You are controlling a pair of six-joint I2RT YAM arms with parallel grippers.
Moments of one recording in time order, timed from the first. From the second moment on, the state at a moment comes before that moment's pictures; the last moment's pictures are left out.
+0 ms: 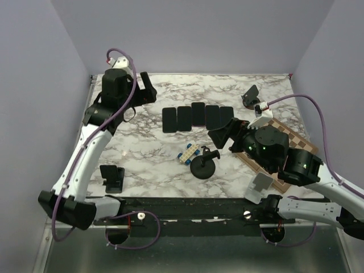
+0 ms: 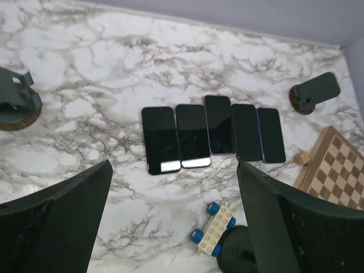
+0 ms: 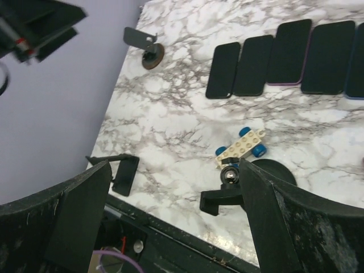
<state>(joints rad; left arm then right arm) -0.30 1.33 1.48 -0.62 -0.03 -0.40 1.08 0.88 1.14 -0.56 0.50 0.76</state>
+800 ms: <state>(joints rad) -0.31 0.41 0.87 0.16 -0.12 -0.19 1.08 0.64 1.08 -0.41 0.88 0.58</state>
